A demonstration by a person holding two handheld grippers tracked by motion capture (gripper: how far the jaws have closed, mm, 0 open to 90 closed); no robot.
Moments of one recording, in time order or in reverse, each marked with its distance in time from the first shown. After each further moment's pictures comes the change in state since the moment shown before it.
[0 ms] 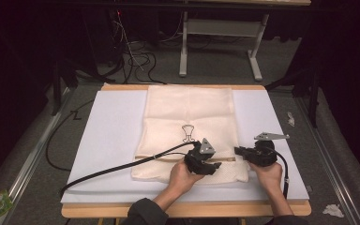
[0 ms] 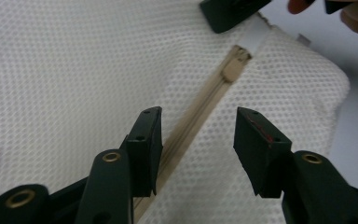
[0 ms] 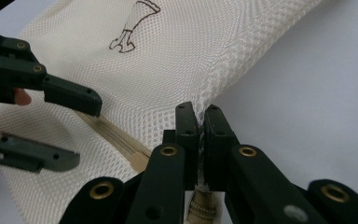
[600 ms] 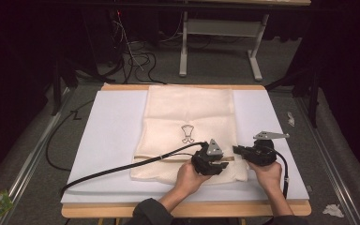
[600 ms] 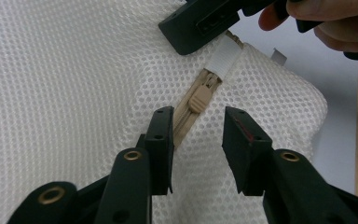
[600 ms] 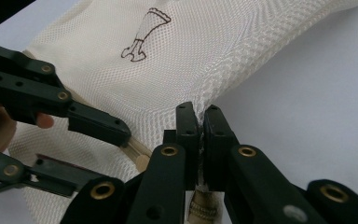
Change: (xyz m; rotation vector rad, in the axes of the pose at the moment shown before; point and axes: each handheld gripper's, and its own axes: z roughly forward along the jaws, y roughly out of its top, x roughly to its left) left arm -0.011 0.011 0.011 -0.013 -0.020 0.009; right arm 0.008 0.006 -0.004 -0.019 0.018 -0.023
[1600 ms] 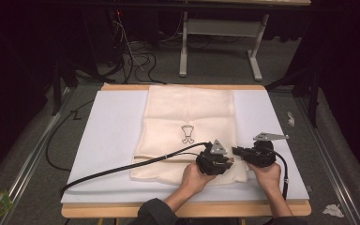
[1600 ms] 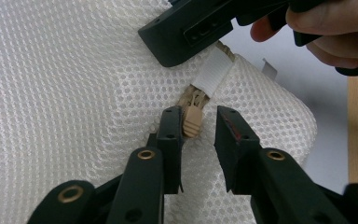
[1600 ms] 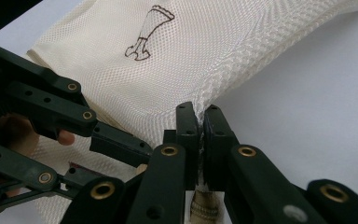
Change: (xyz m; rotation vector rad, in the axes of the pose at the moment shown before) left arm 0.000 -0.001 0.014 -0.004 -0.065 -0.033; right arm -0.001 -0.005 0.003 -0.001 0.020 0.010
